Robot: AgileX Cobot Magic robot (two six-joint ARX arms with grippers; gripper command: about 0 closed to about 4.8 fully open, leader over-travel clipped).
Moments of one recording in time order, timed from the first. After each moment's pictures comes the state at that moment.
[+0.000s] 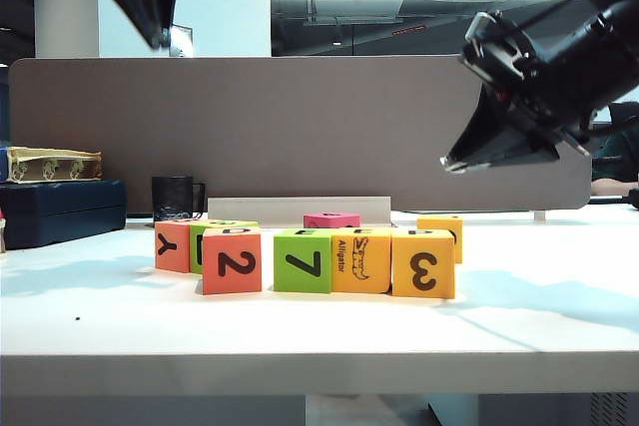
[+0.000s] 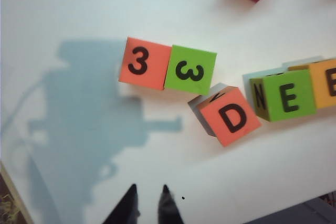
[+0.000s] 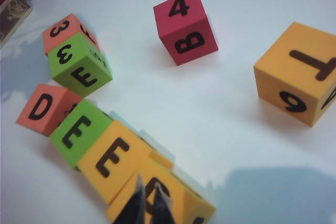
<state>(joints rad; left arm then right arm) -0.40 1.80 2.02 -1.37 -0.04 0.01 0.26 1.43 0.76 0.11 -0.47 0.15</state>
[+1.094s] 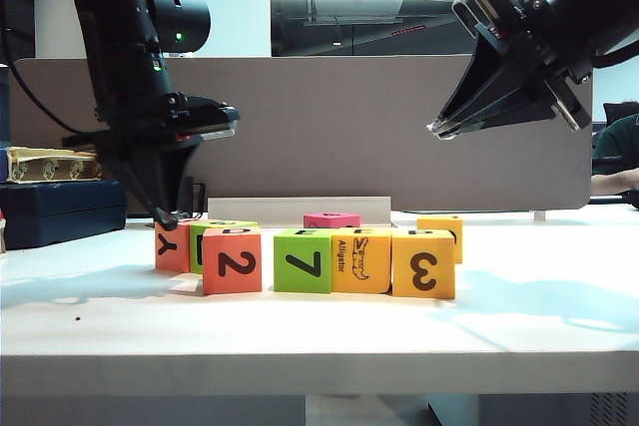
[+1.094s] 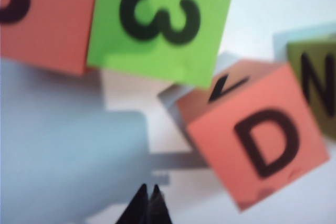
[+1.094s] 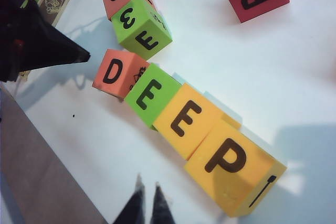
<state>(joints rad) -0.39 1.81 1.43 -0.88 0.08 -0.03 0.26 1.41 0.94 -0.29 -0.64 0.15</state>
